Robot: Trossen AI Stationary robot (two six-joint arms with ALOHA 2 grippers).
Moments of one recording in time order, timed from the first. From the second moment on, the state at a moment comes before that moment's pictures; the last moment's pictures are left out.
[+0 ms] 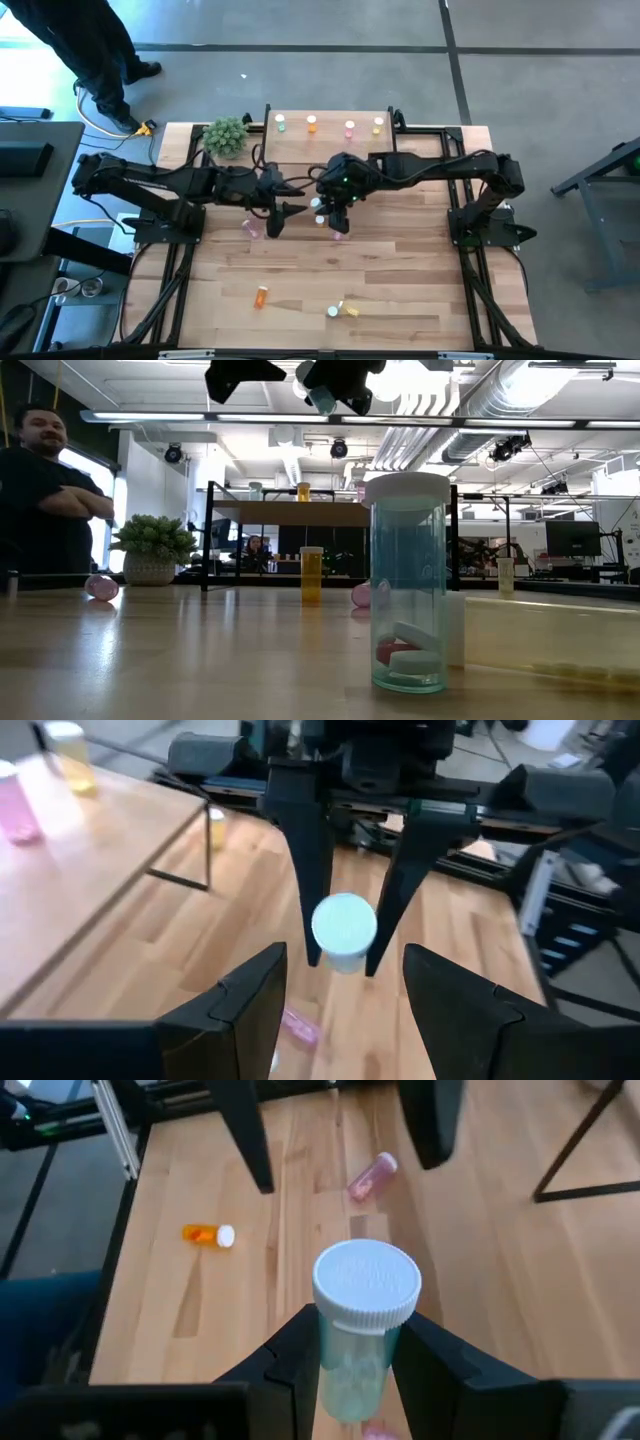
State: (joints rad) left arm 0.02 1.18 0.98 -0.21 -0.17 -0.32; right arm -0.01 1.71 1.60 -0.66 -0.17 0.14
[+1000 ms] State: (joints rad) left arm 0.04 1.19 0.98 -0.27 0.05 -0.46; right arm 0.06 1.77 1.60 -0.49 -0.18 0.27
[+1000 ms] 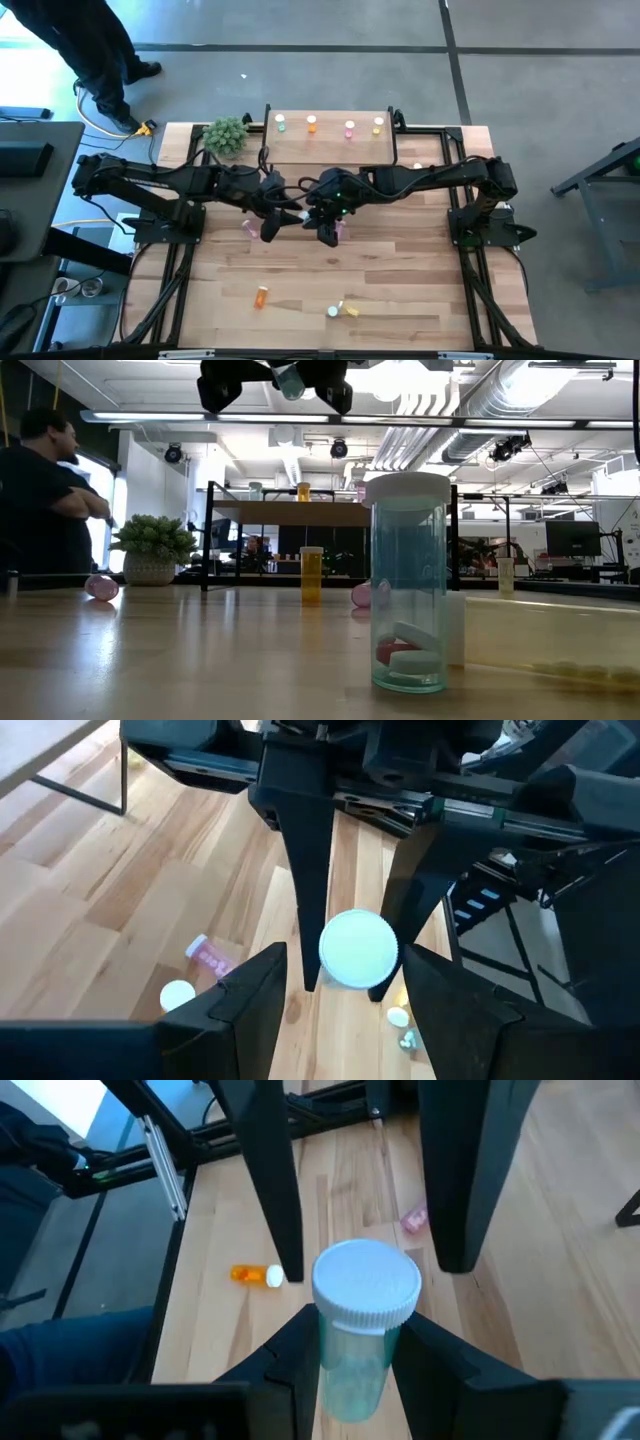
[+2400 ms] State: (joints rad) left arm 0.04 1.19 0.98 -0.24 0.07 -0.43; right arm 0.06 1.77 1.60 -0.45 -0.18 0.26
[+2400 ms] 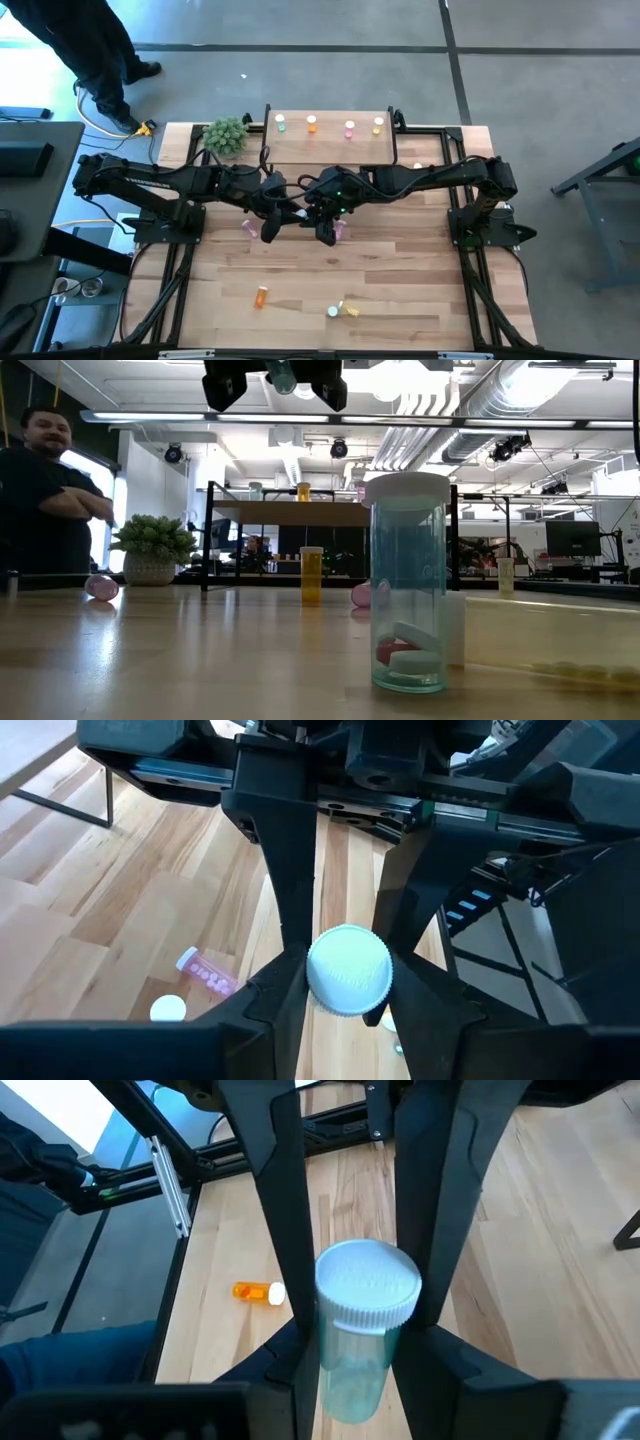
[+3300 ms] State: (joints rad) left arm 0.05 1.19 0.98 -0.29 -0.07 -0.40; right arm -0.01 1.73 1.60 -0.49 -0.17 0.19
